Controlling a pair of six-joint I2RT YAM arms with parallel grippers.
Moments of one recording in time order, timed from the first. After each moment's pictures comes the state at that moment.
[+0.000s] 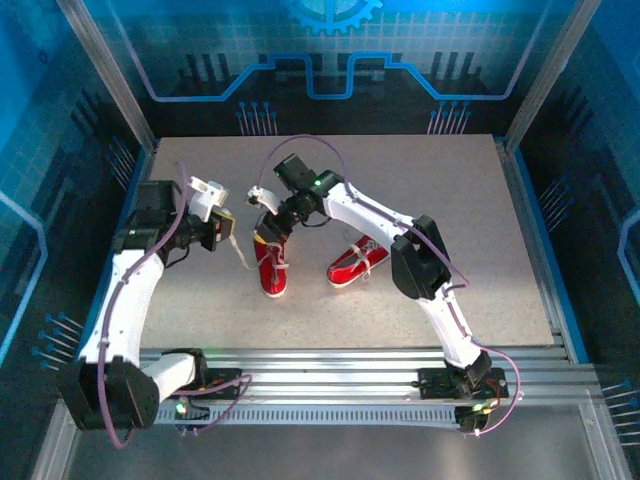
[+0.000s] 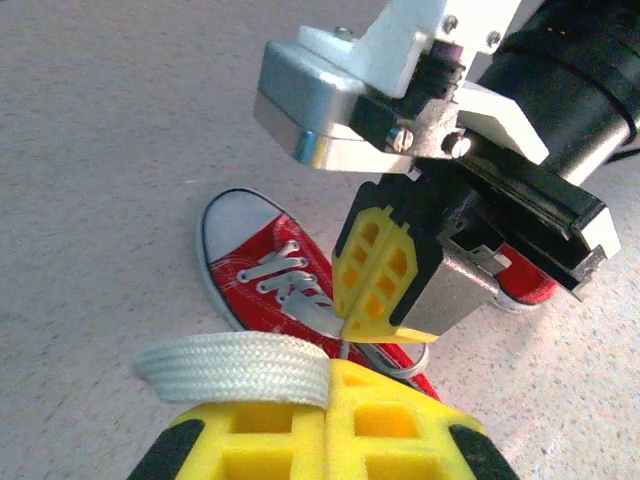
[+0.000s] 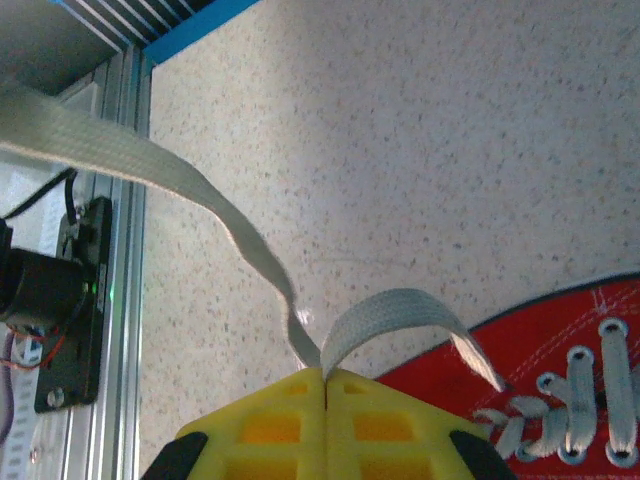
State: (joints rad) left arm 0.10 1.15 1.03 -0.73 0.63 0.34; right arm 0.75 2.30 2.09 -0.80 -0.73 -0.23
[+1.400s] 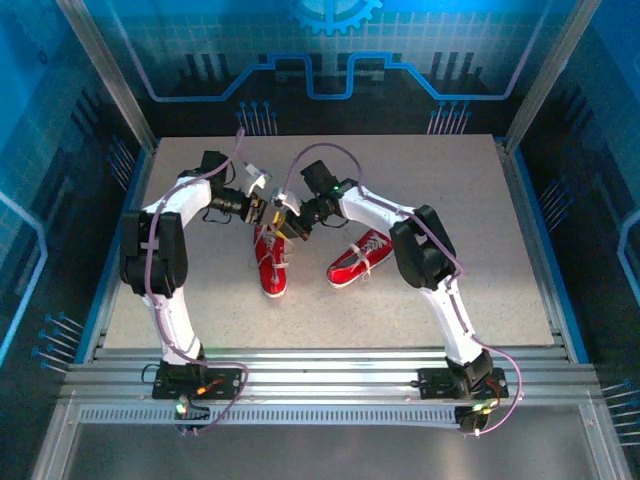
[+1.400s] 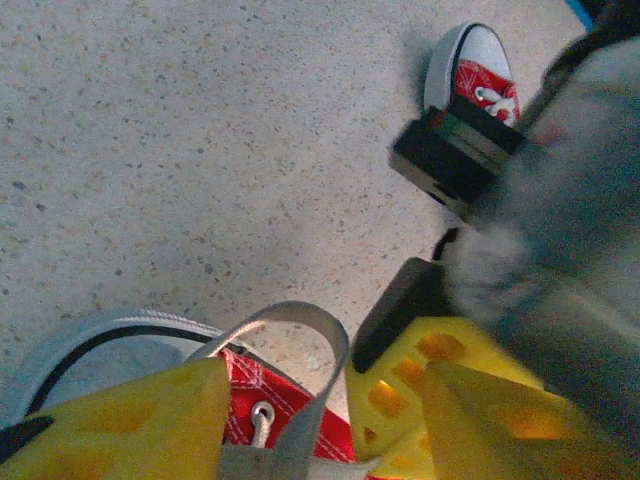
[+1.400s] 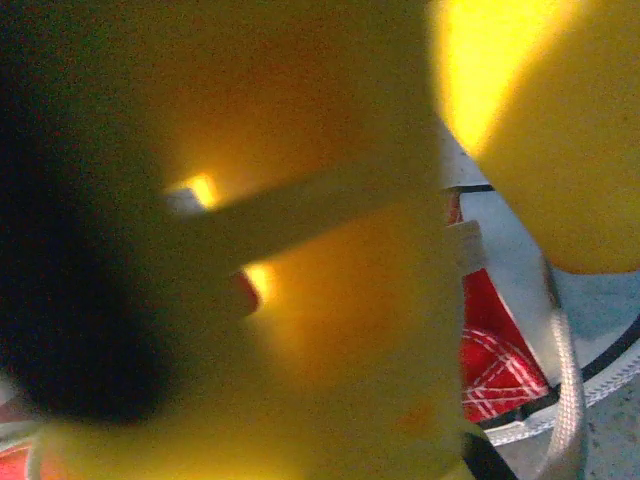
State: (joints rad) left arm 0.00 1.96 1.43 -0.72 0.89 0.51; right arm 0.63 2.35 1.90 -0.54 -0.76 -0.42
